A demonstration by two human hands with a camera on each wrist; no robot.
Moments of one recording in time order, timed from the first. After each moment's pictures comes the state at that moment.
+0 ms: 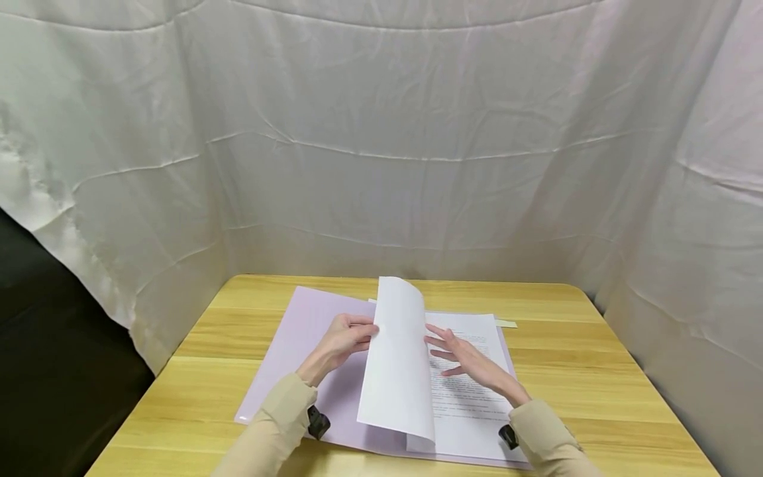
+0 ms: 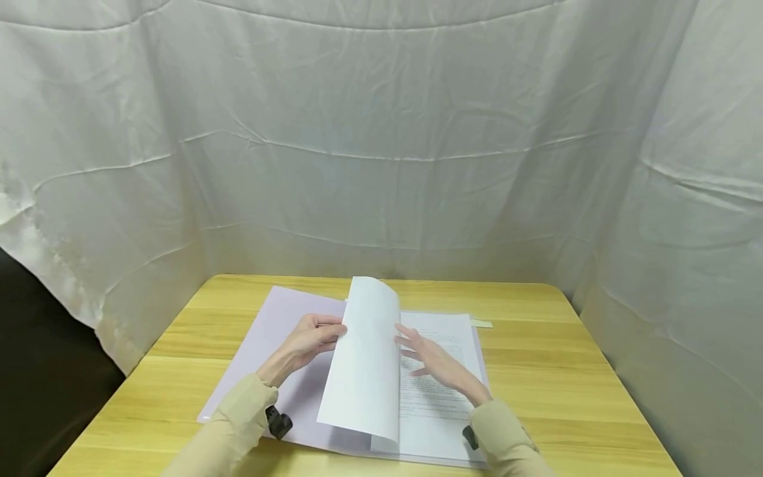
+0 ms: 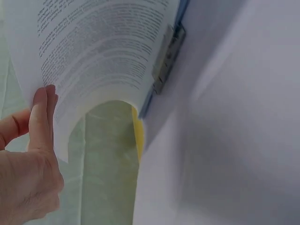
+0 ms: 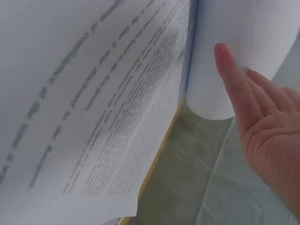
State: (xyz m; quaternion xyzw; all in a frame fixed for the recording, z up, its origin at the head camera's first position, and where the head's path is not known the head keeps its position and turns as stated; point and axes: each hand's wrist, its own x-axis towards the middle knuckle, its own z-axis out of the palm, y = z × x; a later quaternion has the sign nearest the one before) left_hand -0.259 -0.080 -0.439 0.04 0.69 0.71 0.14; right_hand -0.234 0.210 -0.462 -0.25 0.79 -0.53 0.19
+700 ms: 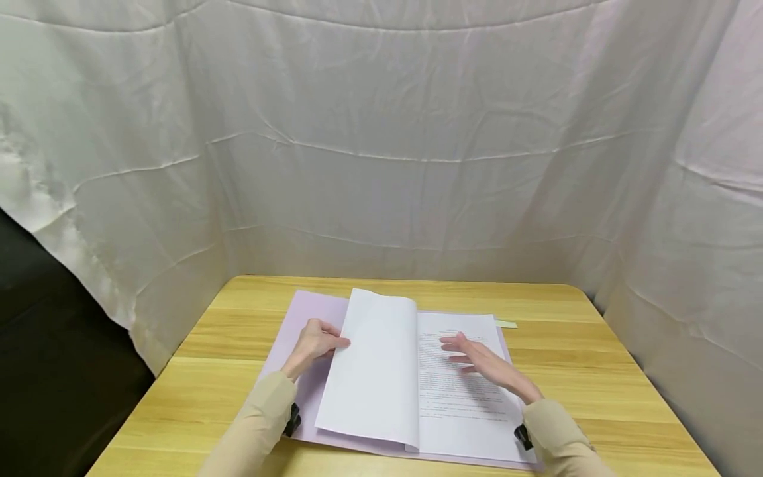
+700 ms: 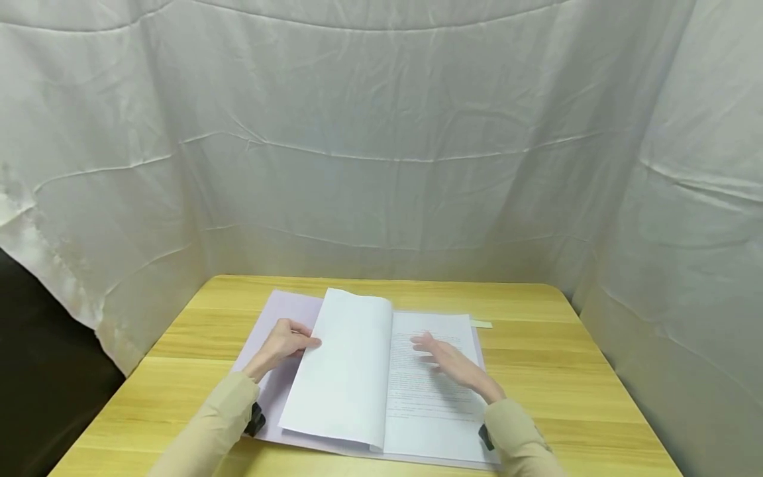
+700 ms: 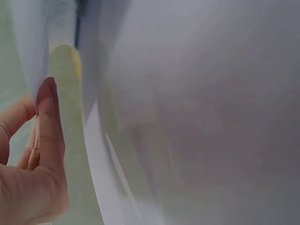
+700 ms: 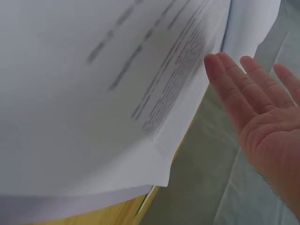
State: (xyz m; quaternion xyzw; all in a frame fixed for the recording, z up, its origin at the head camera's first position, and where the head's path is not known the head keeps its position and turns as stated) left_hand -0.269 -0.131 -0.460 -0.06 0.85 0.52 0.06; right_hand -0.240 0.236 -0.472 -0.20 0.84 -0.47 0.17
